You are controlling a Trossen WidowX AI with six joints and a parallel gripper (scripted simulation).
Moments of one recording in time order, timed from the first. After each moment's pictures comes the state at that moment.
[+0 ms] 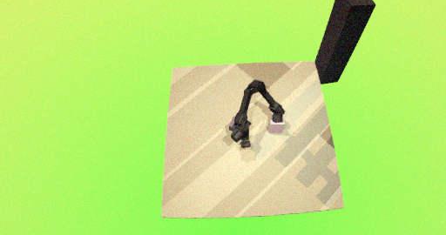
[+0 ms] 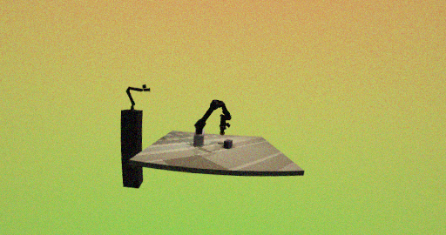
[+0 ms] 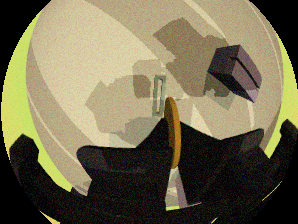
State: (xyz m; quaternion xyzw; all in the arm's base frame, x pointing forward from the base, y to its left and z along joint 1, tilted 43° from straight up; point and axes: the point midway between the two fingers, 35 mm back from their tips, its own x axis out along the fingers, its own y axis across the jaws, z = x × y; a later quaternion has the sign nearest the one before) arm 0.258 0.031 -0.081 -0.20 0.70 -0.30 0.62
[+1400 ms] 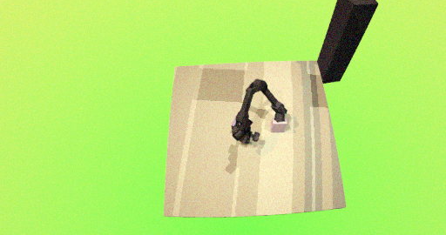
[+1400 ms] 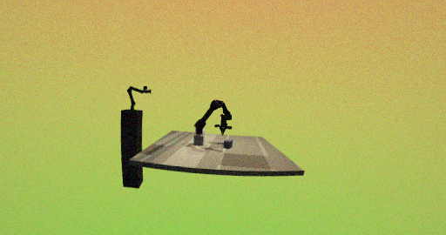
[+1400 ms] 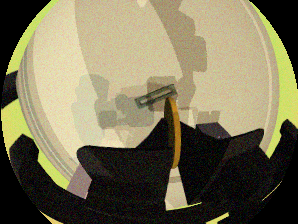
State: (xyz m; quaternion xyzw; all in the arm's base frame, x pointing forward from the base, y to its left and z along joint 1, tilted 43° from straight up) arm 0.264 0.029 -0.079 -0.50 0.75 0.11 0.42
